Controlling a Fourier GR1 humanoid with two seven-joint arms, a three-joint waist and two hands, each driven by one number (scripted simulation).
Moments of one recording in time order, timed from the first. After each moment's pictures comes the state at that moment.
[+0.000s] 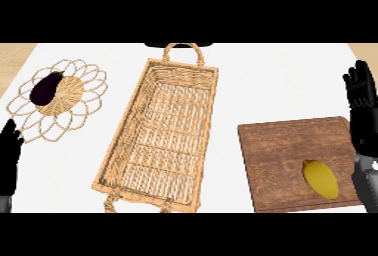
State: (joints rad) left arm 0.04 0.52 0.01 -1.40 0.20 0.40 0.17; right arm -0.22 -0.41 -0.03 -1.44 -0.14 -0.22 -0.22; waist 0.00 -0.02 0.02
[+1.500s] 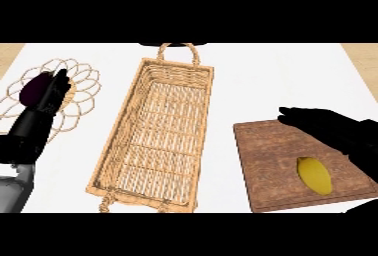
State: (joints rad) left arm -0.18 0.55 -0.15 -1.56 0.12 0.17 -0.01; right arm -0.29 -0.89 0.26 -2.14 0.00 0.37 0.40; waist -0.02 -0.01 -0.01
